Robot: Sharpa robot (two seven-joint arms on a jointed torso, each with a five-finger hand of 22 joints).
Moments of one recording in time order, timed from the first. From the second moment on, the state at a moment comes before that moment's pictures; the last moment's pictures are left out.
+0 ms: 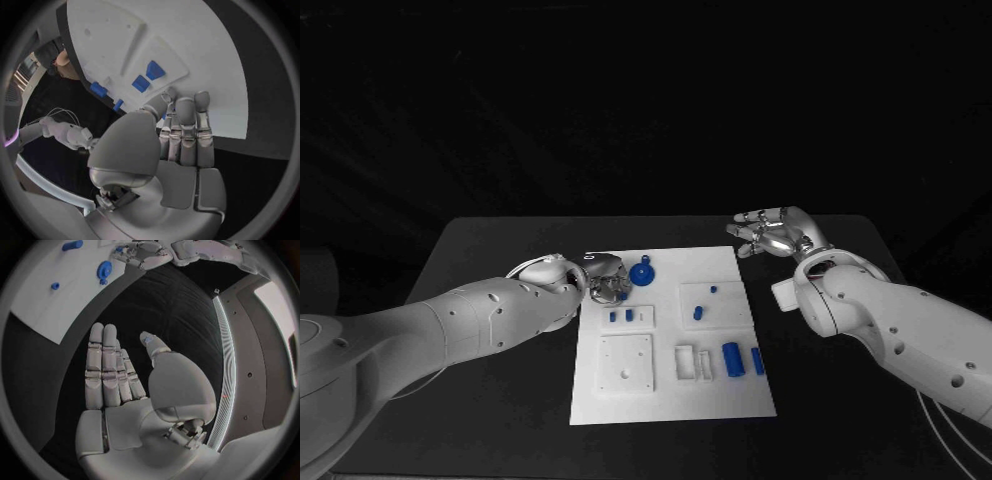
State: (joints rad) left arm 1.15 -0.51 -0.18 0.93 -1.40 -0.23 0.08; left_hand 1.37 -0.04 0.30 -0.21 0.17 1.03 0.07 0.06 0.06 1.25 0.06 0.06 0.06 1.32 -0.04 1.17 0.36 0.10 1.21 -0.06 0.47 1.31; right arm 0.90 -0.71 0.37 1.37 -0.91 -0.51 -0.01; right_hand 1.24 -0.07 0.14 -0.05 0.44 0.93 0.15 0.06 0.06 1.17 0.10 0.06 0.06 1.37 0.02 0.24 0.36 0.10 1.30 0.01 0.27 0.12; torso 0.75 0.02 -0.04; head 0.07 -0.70
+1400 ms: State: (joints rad) left arm 1.25 -0.71 -0.11 1.17 -0.40 -0.28 0.28; left_hand 1.35 0.00 0.14 -0.10 0.06 1.05 0.12 0.06 0.06 1.15 0.11 0.06 0.06 1.17 0.09 0.20 0.07 0.06 0.96 0.08 0.06 0.75; right arm 0.90 -0.62 0.30 1.28 -1.69 -0.25 -0.16; right_hand 1.24 -0.14 0.47 -0.26 0.15 1.11 0.12 0.06 0.06 1.18 0.08 0.06 0.06 1.46 -0.04 0.65 0.74 0.14 1.32 -0.05 0.75 0.54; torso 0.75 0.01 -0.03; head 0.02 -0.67
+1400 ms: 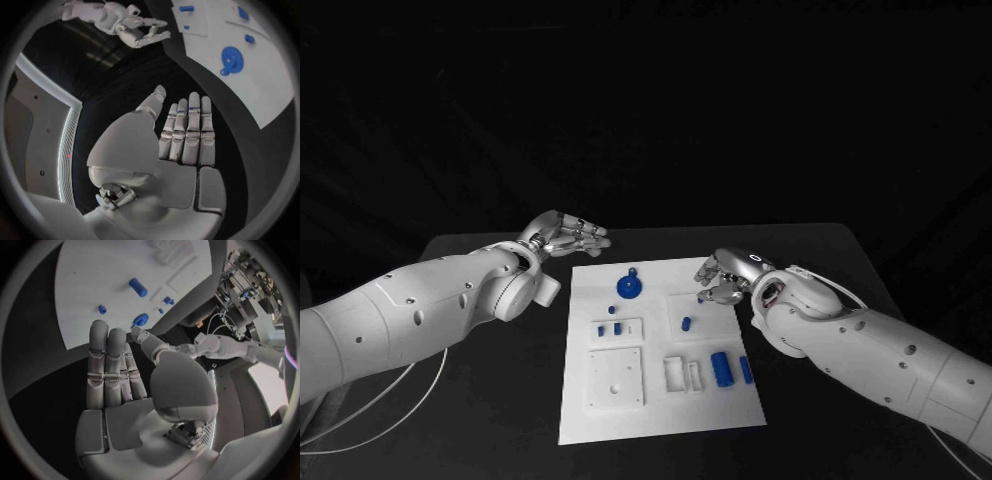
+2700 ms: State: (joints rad) left arm 1.25 -0.79 -0.11 1.36 -0.14 -0.27 0.38; left_hand 1.33 0.03 0.15 -0.24 0.14 1.06 0.13 0.06 0.06 1.12 0.12 0.06 0.06 1.08 0.14 0.07 0.07 0.06 0.96 0.12 0.07 0.16; right arm 0.90 -0.48 0.20 1.11 -1.98 -0.30 -0.35; right_hand 1.28 -0.22 0.64 -0.17 0.06 1.12 0.12 0.06 0.06 1.19 0.07 0.06 0.06 1.46 -0.04 0.69 0.70 0.14 1.33 -0.05 0.69 0.68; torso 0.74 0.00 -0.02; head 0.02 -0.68
